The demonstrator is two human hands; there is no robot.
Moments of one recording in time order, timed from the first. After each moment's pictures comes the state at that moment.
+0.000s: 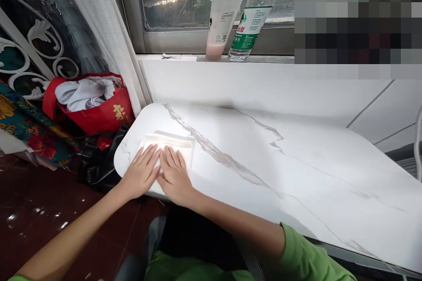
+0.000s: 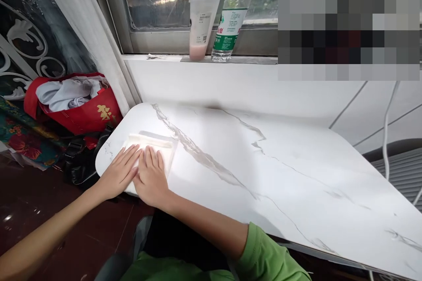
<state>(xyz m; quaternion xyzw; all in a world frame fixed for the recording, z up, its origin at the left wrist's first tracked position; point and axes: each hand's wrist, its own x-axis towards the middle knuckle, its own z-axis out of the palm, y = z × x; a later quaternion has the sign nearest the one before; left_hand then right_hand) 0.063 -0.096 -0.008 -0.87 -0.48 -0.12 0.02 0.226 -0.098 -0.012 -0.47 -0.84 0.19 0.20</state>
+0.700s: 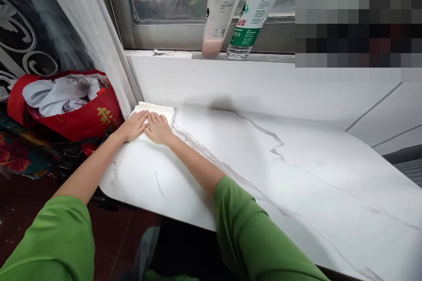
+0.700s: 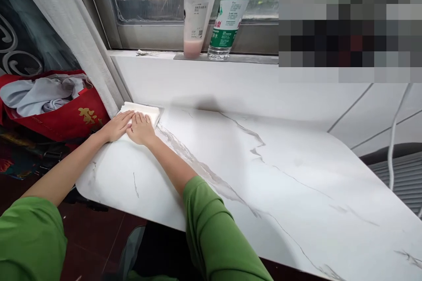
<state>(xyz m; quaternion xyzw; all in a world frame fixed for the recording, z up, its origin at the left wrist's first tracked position) 0.028 0.114 -0.012 -0.87 -0.49 -0.06 0.02 0.193 0.092 -0.011 -0.48 -0.86 0.12 0.13</state>
